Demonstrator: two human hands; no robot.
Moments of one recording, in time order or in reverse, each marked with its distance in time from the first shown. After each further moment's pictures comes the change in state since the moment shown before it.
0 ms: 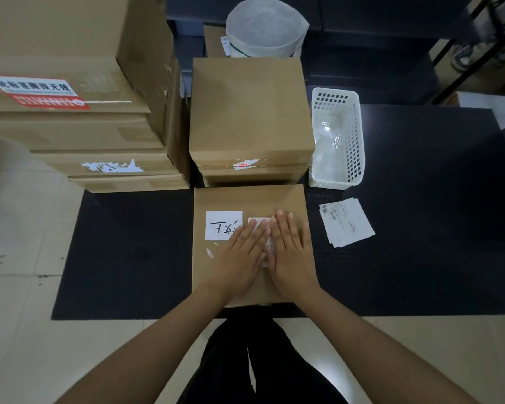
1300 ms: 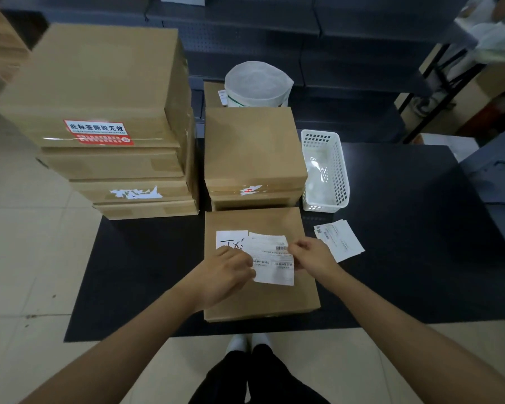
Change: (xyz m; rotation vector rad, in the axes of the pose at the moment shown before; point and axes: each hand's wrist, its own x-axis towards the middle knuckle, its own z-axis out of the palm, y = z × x) left_hand -0.059 -0.027 -0.099 0.011 0.214 0.429; right_hand 0.004 0.013 -0.075 1.110 -0.146 0.450
